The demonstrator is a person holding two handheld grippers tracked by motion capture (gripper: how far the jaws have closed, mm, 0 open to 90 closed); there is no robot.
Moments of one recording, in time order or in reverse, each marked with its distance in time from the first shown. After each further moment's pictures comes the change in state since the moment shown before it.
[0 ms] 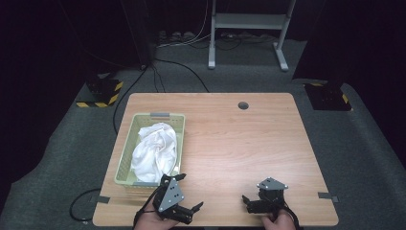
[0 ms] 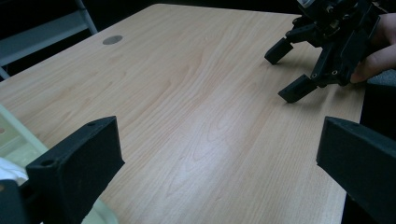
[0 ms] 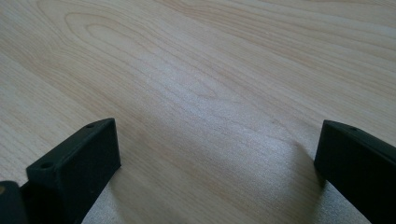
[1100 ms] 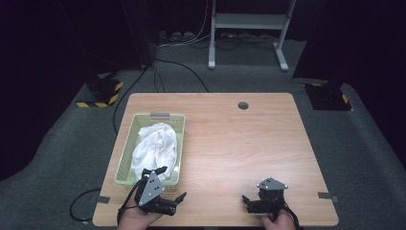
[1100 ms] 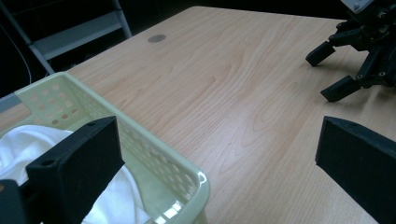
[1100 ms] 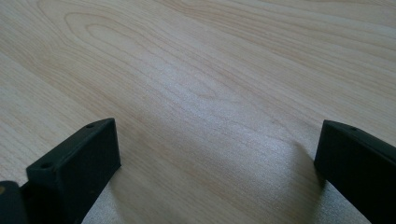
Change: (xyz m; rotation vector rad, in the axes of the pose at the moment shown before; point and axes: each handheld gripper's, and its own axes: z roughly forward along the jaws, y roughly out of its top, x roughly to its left) left arm 0.033 -0.006 -0.033 -0.006 0.107 -0.038; right arm 0.000 0.000 0.000 0.000 0.000 0.000
